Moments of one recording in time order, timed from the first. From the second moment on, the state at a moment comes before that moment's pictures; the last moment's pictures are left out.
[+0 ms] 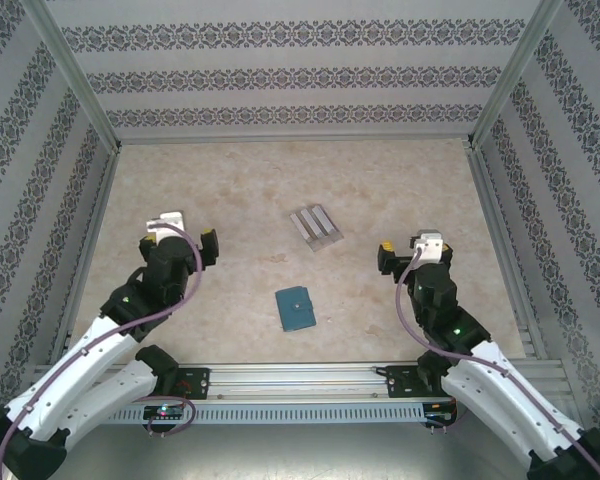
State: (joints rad) left arm -0.56 0.72 0.62 -0.39 -0.62 -0.26; right arm 0.46 0.50 0.30 -0.09 0.48 0.14
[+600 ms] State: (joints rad) left arm -0.05 1.14 0.23 0.48 -0.17 0.07; right arm 0.03 1.34 0.25 0.71 0.06 0.05
